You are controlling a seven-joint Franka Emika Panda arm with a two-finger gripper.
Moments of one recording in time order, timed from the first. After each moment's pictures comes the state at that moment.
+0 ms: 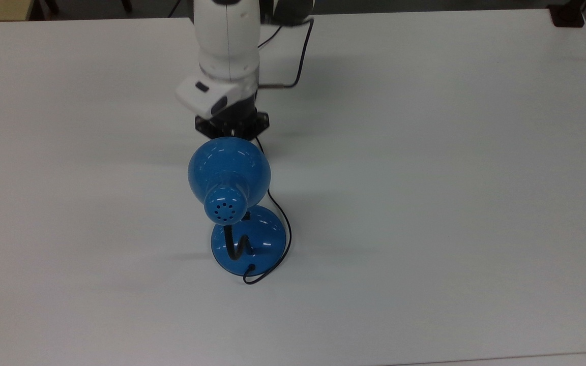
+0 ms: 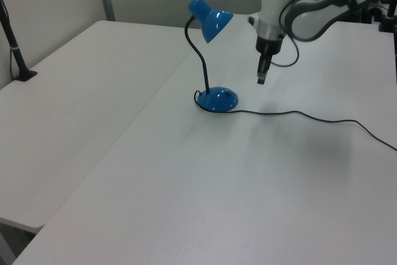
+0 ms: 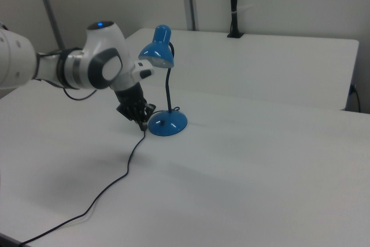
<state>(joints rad) -0.04 0.21 0.08 -1.92 -0.12 2.26 -0.03</state>
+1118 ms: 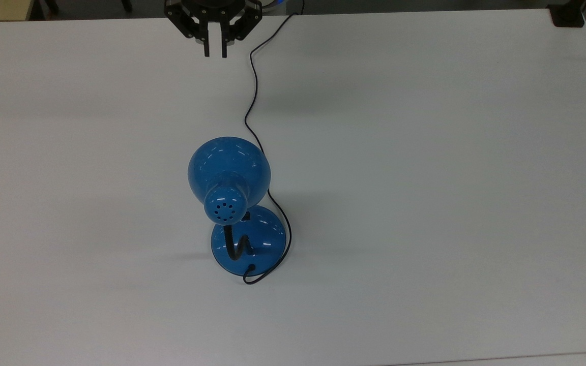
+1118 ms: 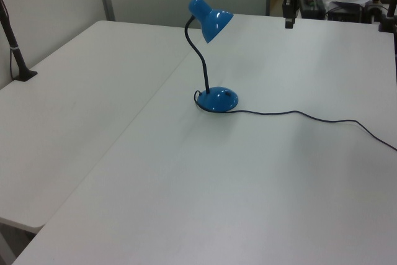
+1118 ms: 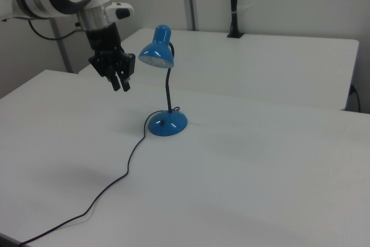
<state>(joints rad) -0.04 0.05 0.08 -1.63 -0.12 1.68 -0.02</state>
